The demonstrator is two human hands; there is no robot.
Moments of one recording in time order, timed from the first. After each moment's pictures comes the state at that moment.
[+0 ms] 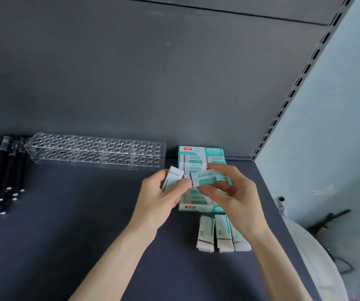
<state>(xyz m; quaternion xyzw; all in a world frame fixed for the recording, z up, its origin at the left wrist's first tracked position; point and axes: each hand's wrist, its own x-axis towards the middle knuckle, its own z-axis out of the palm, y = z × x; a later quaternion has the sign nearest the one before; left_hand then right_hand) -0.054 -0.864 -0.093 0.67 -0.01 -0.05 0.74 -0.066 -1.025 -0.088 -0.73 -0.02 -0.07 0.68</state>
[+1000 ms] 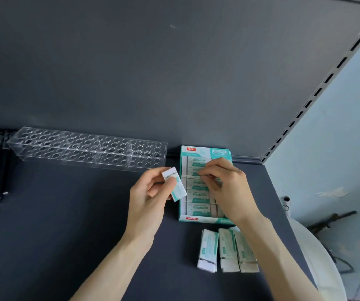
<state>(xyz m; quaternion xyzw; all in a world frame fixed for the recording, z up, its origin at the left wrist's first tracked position) -0.032 -0.866 -0.119 0.61 0.05 0.05 0.79 -0.004 -1.030 -0.107 -0.93 -0.12 -0.15 0.33</state>
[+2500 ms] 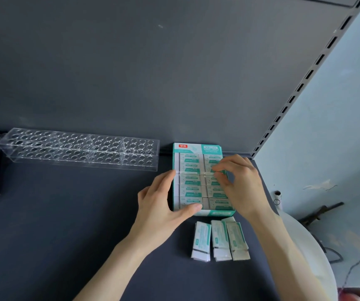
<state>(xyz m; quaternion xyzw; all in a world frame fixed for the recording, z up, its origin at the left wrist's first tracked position) -0.045 -0.872 -0.128 0.88 -0.09 0.02 0.47 -0.015 -1.061 -0.104 -0.96 -0.05 -0.16 0.23</state>
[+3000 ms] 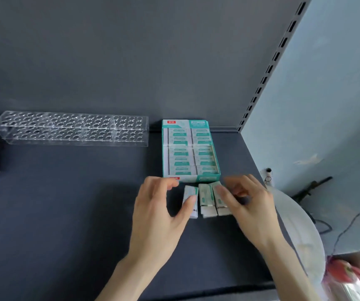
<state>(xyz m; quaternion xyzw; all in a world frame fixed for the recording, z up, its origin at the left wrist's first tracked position) -0.123 -0.888 -0.117 0.88 -0.08 0.14 0.45 -0.127 -1.069 -0.119 -0.88 0.03 -0.17 0.44</state>
